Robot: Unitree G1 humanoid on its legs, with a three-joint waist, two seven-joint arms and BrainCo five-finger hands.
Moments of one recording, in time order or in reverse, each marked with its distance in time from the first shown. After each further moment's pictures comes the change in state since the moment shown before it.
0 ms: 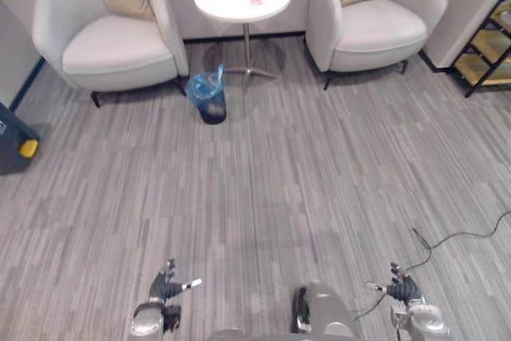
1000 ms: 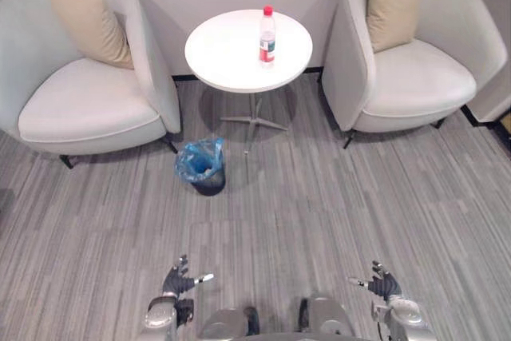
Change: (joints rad) left arm -0.024 -0.050 -0.037 0.018 -0.039 0.007 0.021; right arm -0.030 0.035 0.052 0.133 0.058 0.005 -0.027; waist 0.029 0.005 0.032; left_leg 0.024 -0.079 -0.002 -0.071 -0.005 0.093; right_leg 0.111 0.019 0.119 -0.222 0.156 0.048
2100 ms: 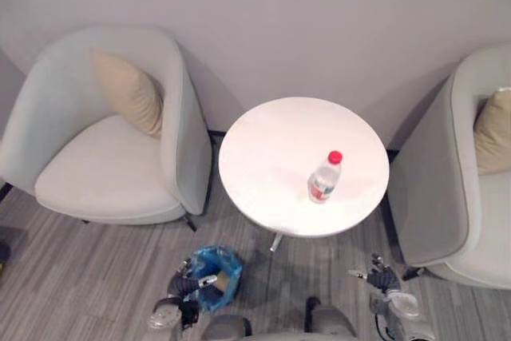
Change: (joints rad) left arm 0.077 -0.030 0.018 0.061 0.000 0.003 0.002; right arm 0.029 0.046 -0.045 -0.216 0.009 -0.006 -0.032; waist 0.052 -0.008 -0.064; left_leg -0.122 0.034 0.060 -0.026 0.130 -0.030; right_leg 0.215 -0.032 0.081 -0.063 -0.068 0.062
